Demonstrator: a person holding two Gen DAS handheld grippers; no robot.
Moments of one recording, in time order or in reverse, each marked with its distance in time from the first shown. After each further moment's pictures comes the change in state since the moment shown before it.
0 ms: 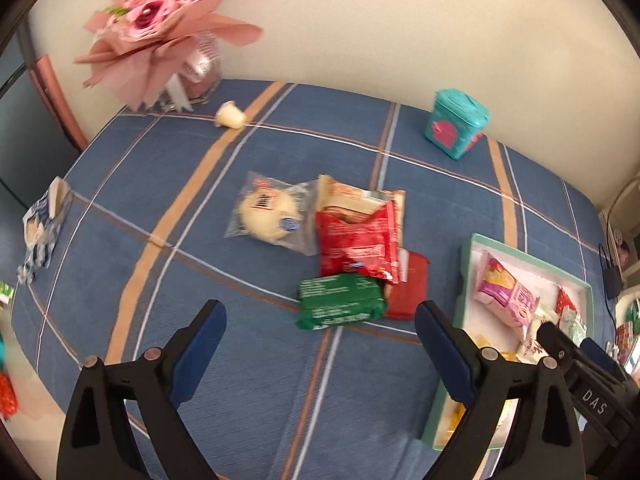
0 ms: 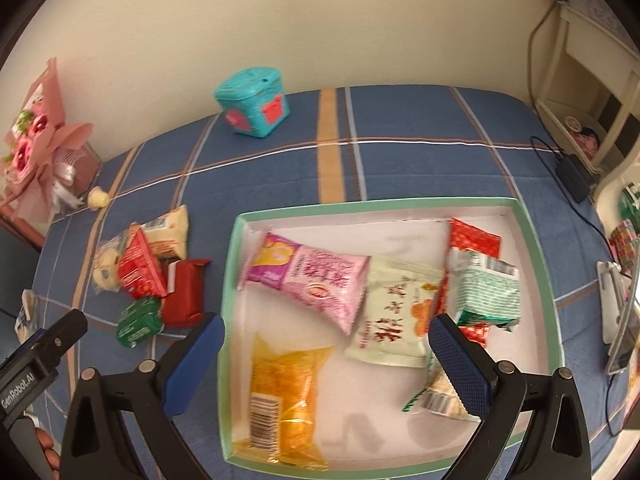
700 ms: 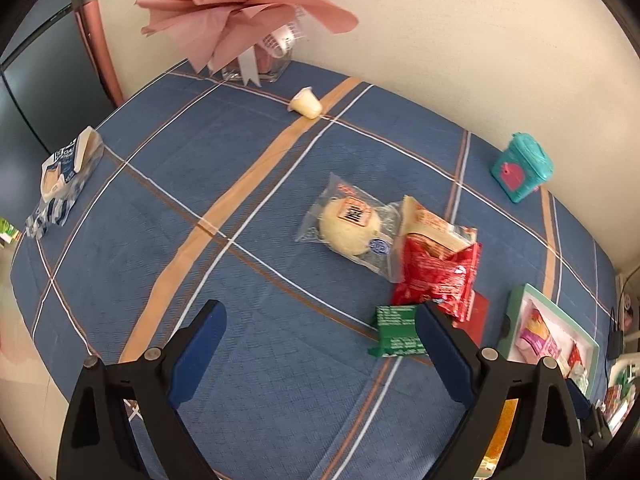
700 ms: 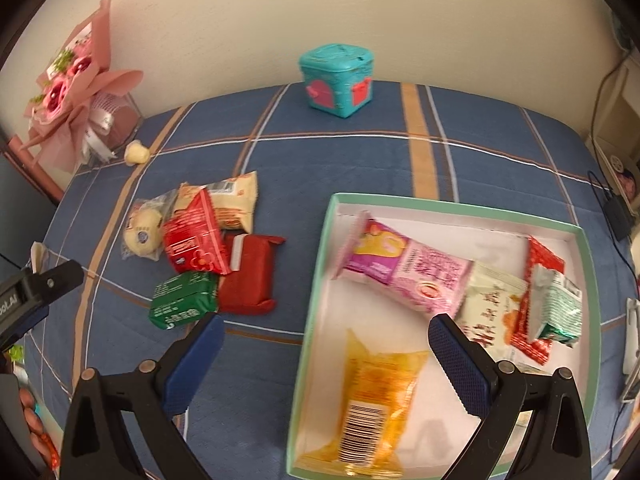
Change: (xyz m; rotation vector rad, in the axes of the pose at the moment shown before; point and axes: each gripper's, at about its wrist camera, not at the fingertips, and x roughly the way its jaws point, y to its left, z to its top) left arm 0.021 0.070 0.015 -0.193 0.032 0.039; right arm 0.023 0.074 -0.010 -0.148 0.025 0.052
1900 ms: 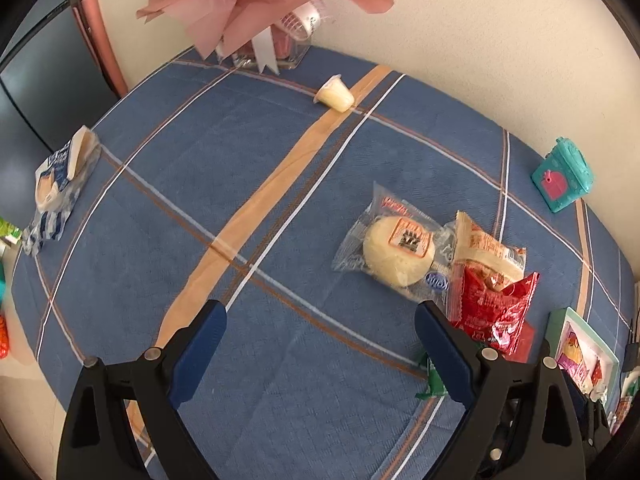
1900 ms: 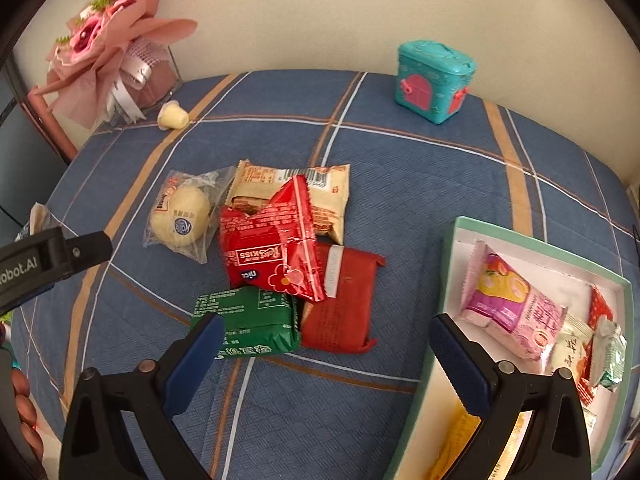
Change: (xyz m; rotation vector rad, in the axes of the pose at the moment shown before) left arm 0.044 0.022 0.033 0.020 0.031 0.037; right arm 0.047 0.080 0.013 -0.151 0.017 0.017
